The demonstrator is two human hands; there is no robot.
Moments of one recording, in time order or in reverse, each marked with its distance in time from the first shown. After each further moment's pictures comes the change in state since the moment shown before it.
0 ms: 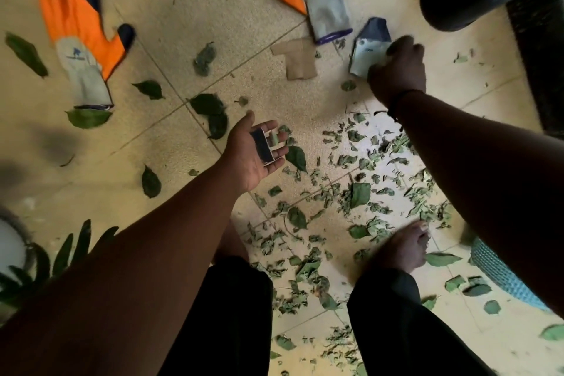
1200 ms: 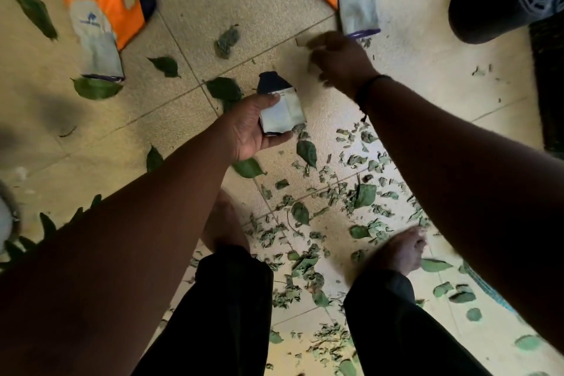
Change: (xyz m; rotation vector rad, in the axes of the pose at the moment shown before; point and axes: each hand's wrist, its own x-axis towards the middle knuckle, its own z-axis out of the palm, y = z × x) left_hand 0.000 0.034 -0.023 -0.040 -0.085 0.039; right_hand -0.043 -0.108 0.030 0.274 -0.532 -0.135
